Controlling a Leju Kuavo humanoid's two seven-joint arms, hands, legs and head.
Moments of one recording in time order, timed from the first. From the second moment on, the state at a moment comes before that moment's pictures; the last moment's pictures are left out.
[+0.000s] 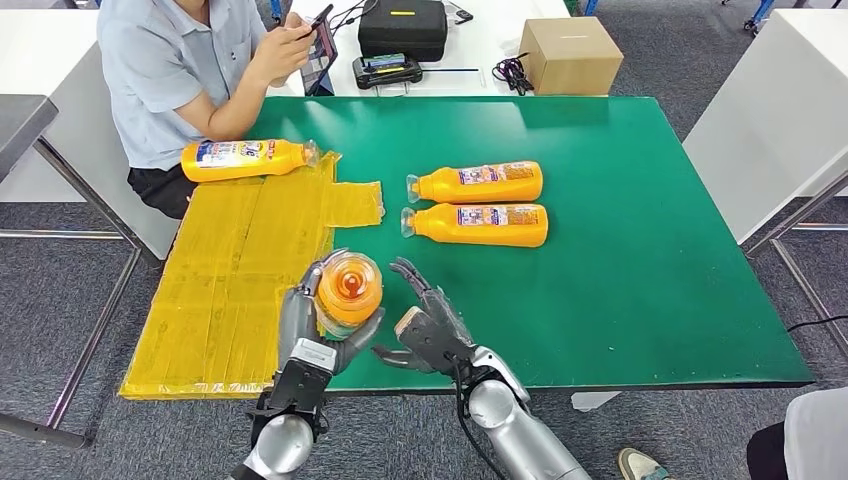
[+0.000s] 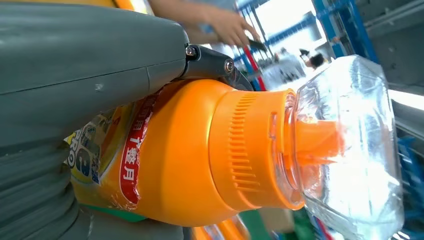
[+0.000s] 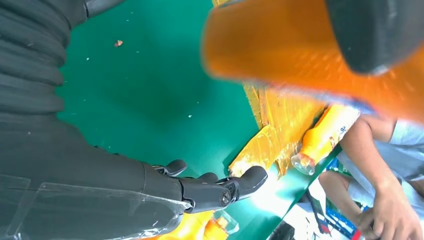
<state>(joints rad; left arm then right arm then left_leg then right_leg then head) -0.11 -0.23 -0.43 -1.33 -0.41 0.65 -0.41 -0.25 0.14 0.51 -1.09 0.31 -0.03 -0.41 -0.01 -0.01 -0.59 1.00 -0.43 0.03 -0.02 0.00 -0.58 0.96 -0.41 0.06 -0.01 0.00</state>
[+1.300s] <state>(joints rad) -0.28 -0.10 -0.18 -1.02 -1.46 0.52 0.09 -0.19 0.14 0.46 -1.17 0.32 0.04 -0.42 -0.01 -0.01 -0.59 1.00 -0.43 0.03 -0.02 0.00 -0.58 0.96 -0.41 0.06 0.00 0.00</state>
